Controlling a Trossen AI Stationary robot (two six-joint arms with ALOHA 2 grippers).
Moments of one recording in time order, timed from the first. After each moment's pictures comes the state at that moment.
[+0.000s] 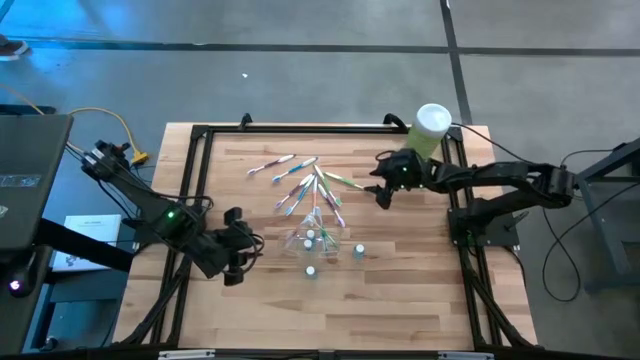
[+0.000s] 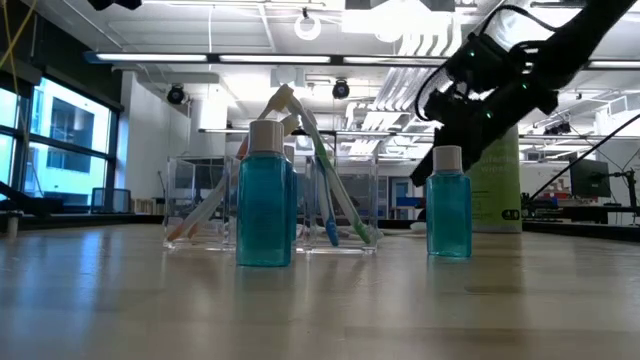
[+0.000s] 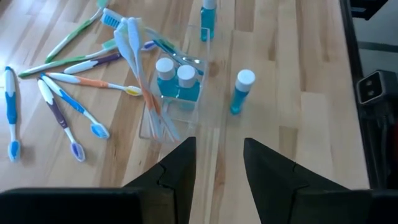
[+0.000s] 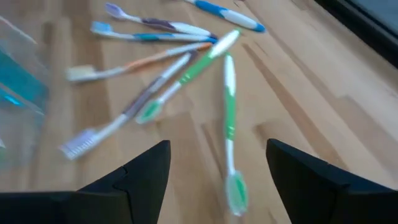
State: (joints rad) left arm -0.65 1.14 1.08 -0.82 -0.51 -0.66; right arm -0.44 1.30 0.48 0.18 -0.10 0.02
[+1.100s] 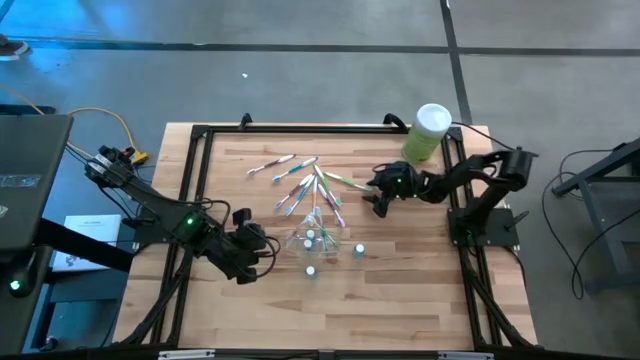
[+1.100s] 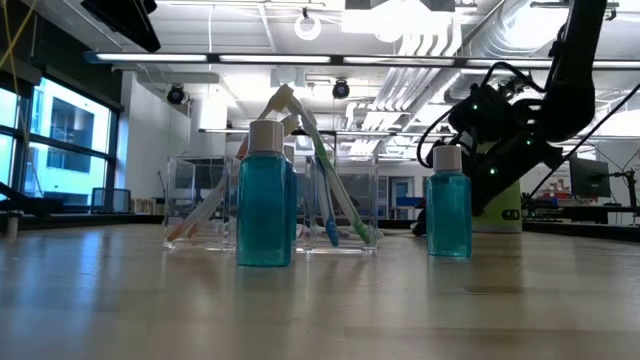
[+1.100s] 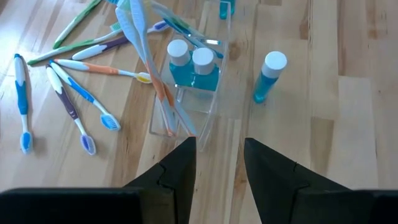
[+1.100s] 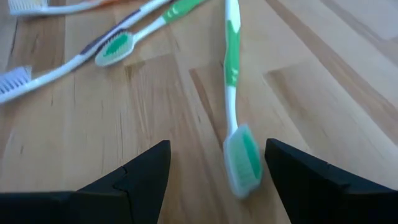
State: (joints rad) left arm -0.59 1.24 1.08 -0.81 -0.49 -0.62; right arm -0.44 1.68 0.33 0.68 -0.13 -0.01
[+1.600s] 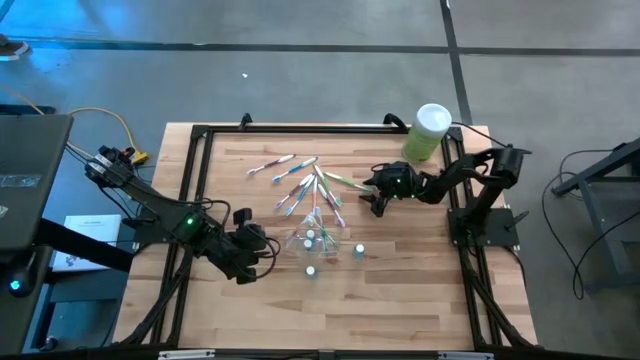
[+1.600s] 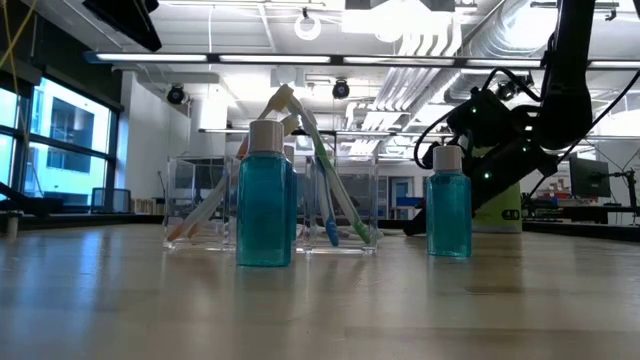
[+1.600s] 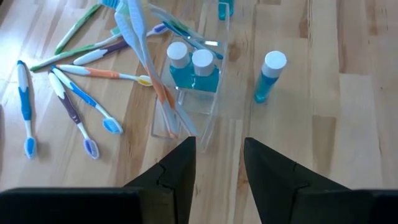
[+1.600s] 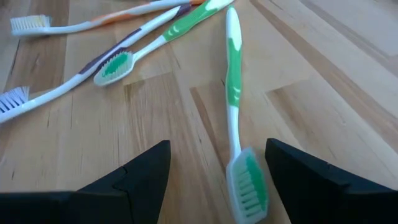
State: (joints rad) left arm -0.59 1.24 1.08 -0.81 -0.49 -0.59; right arm -0.44 1.76 0.33 0.77 -0.13 0.00
